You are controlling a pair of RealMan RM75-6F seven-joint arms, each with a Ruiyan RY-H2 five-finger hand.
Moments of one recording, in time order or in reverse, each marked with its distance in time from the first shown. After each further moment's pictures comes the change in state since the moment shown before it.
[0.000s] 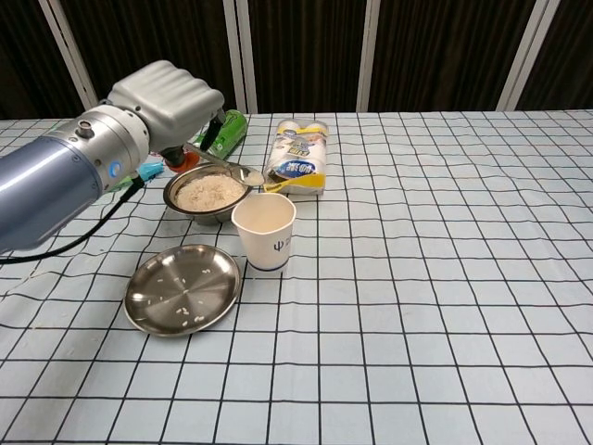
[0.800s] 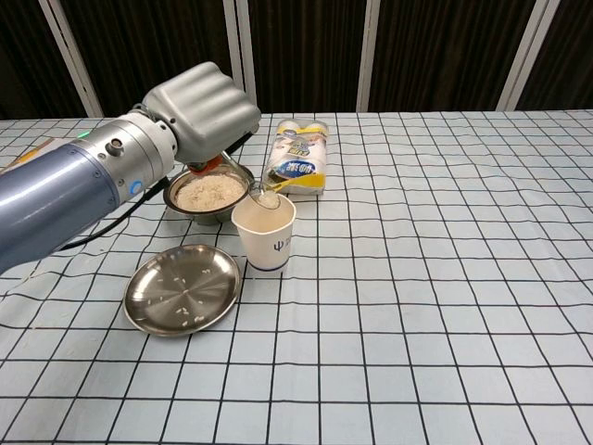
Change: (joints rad) left arm -0.063 0.006 0.082 0.041 0.117 -0.039 0.114; right arm -0.001 -0.004 0.003 0.004 -0.002 0.008 0.002
